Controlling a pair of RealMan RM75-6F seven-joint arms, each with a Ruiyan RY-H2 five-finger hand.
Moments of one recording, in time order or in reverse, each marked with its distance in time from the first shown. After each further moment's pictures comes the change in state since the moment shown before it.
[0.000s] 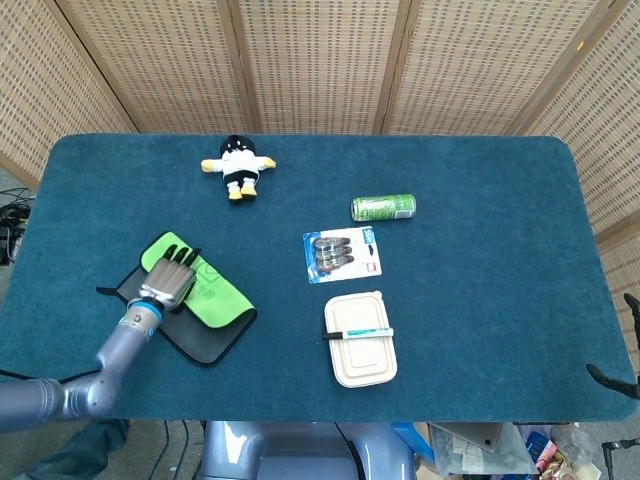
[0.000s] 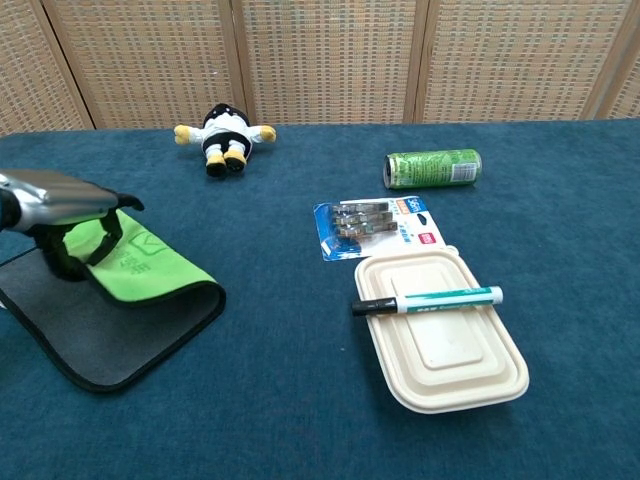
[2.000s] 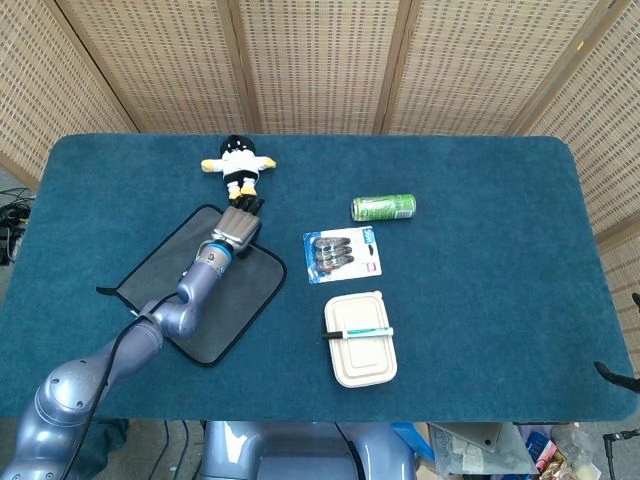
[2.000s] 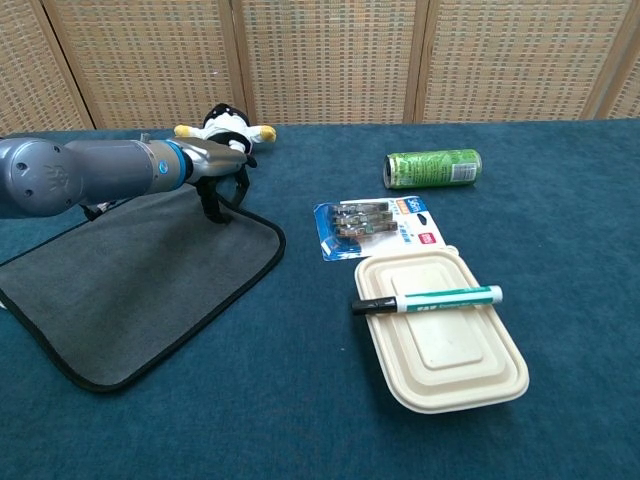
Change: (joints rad) left arm -0.214 -0.536 -0.293 1.038 0.334 -0.496 -0.394; right arm 0.023 -0.037 0.025 0.055 0.094 -0.060 -0.054
